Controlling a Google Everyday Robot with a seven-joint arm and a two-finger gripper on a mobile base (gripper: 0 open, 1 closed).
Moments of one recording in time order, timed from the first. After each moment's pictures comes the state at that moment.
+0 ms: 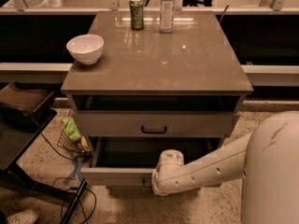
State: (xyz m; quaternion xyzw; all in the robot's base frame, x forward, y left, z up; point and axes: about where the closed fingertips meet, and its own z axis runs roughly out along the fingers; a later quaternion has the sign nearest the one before) arm 0.472 -0.038 0.385 -0.74 0.66 -0.03 0.12
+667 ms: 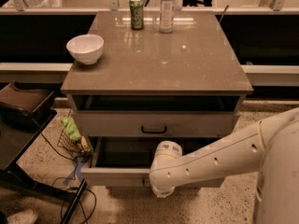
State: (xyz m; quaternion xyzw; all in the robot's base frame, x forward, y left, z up) arm 0.435 -0.042 0.441 -0.77 0.64 -0.02 0.05
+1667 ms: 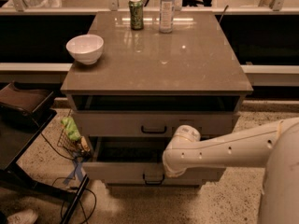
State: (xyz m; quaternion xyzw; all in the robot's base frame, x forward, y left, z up) arm 0.509 -0.088 0.455 -0.78 0.61 -0.05 0.09
